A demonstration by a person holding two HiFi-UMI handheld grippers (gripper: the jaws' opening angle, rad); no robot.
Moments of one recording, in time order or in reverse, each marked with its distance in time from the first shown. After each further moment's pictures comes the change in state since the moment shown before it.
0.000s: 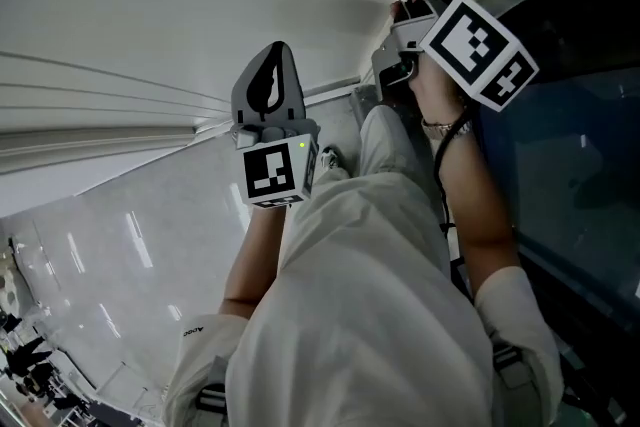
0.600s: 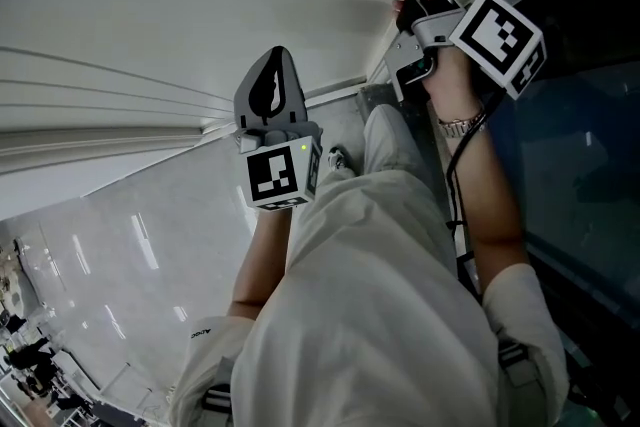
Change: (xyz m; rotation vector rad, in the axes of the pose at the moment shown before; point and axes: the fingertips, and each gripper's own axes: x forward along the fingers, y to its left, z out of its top) left arm -0.013 0.008 0.000 -0.016 -0.003 0.028; right arm -0.002 0.005 -0.003 0.202 0.048 0.116
